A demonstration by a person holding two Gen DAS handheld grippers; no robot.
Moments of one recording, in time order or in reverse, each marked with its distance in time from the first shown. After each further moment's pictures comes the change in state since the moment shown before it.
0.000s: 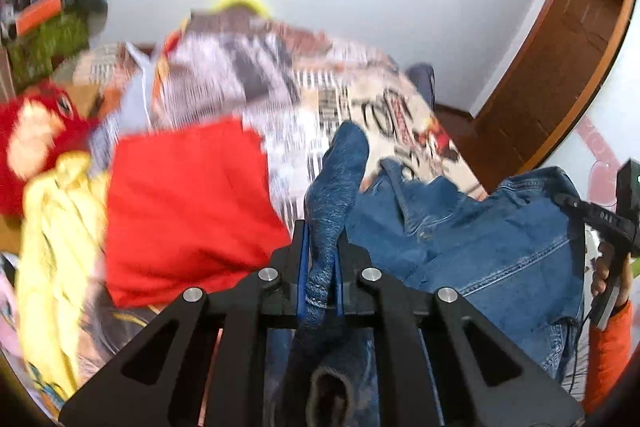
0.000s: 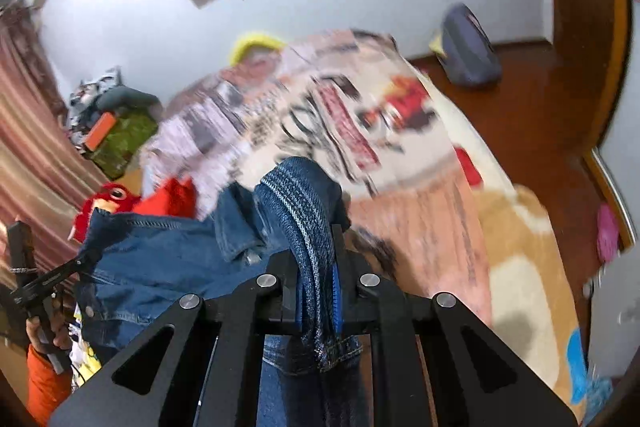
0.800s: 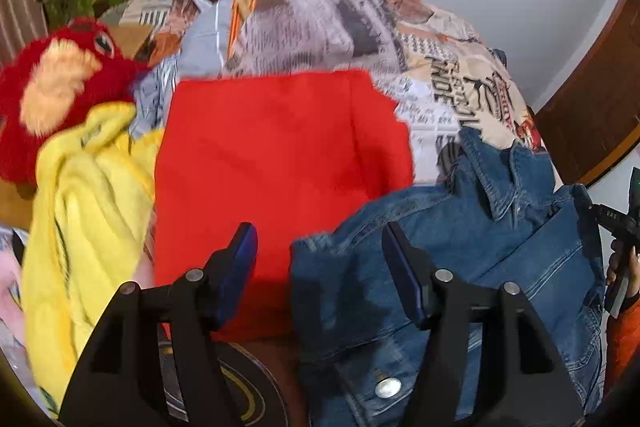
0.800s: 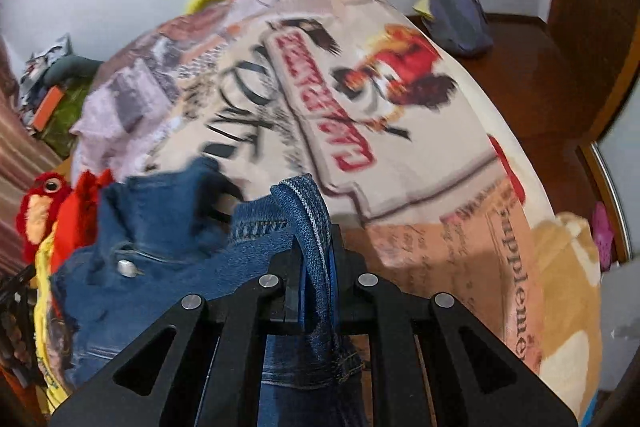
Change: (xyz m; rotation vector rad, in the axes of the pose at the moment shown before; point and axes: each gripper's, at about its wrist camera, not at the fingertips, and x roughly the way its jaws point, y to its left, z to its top) left arm 0.104 0.122 -0.022 -0.143 0.175 0.147; right arm 0.158 -0.050 0.001 0.054 0.198 -0.151
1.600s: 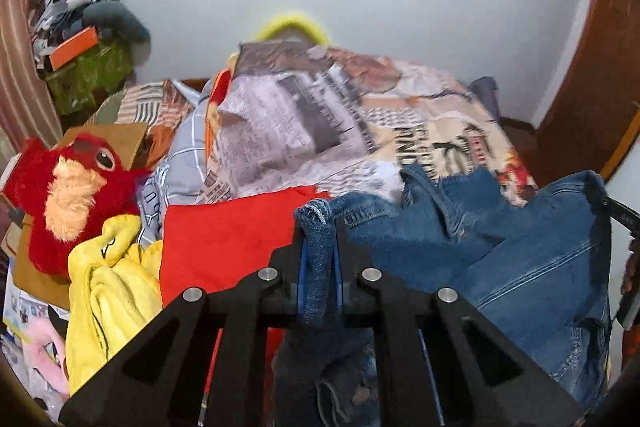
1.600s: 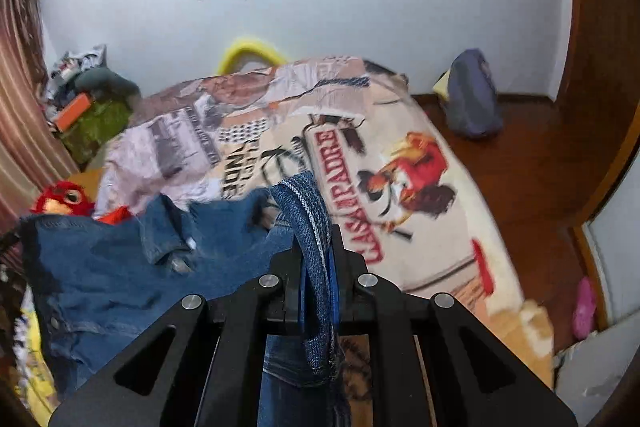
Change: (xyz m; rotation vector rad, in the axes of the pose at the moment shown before) left arm -0.051 -0.081 0.079 0.114 -0.190 0.090; right arm -0.068 0.048 0.048 -0.172 -0.222 -0.026
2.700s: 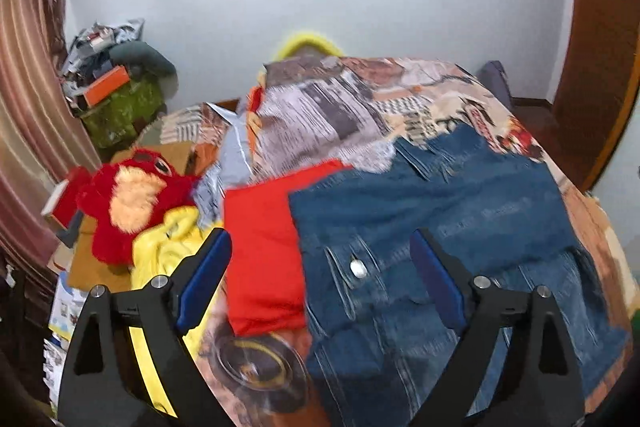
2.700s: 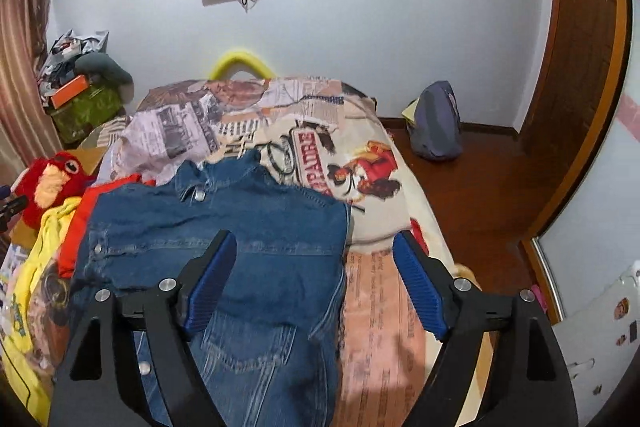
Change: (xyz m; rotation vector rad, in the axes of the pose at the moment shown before) left arm -0.112 -0.018 -0.075 0.136 -0.079 0.107; right arm -0.125 0.021 -0.067 -0.089 -0.039 -0.101
